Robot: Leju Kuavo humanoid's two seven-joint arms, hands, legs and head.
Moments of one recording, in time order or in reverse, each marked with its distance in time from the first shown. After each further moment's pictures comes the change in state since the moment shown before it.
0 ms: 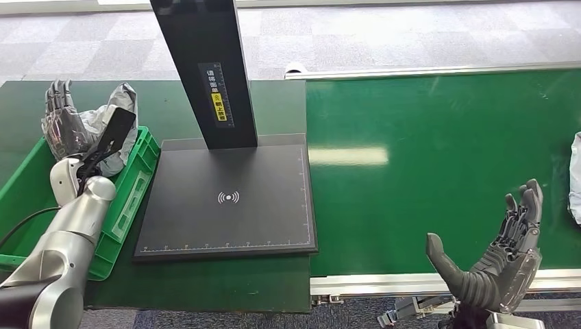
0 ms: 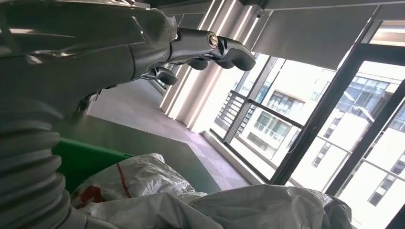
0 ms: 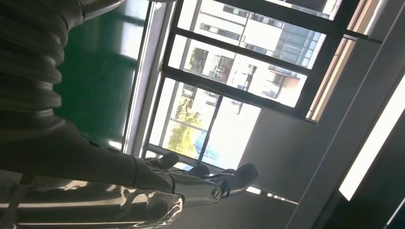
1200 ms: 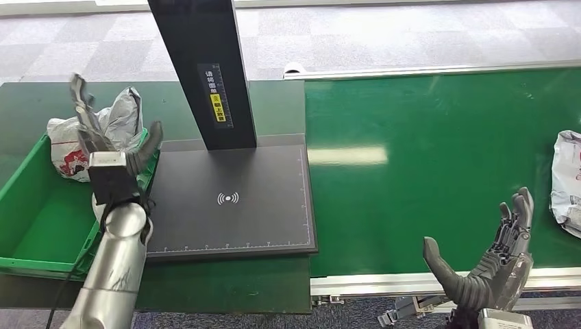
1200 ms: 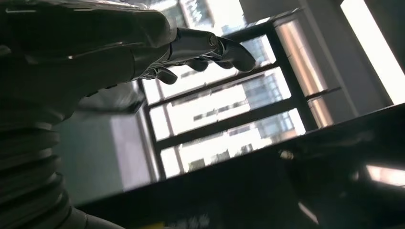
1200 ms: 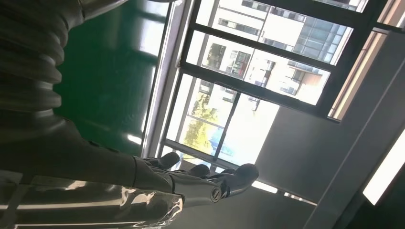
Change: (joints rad) left arm 0.382 -0.233 -0.173 -0.696 0.732 -0.179 -0.473; right arm 0.033 -0.003 -0.002 0.031 0.016 -0.034 0.014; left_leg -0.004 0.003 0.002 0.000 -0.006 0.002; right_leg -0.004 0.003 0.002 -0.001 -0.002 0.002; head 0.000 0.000
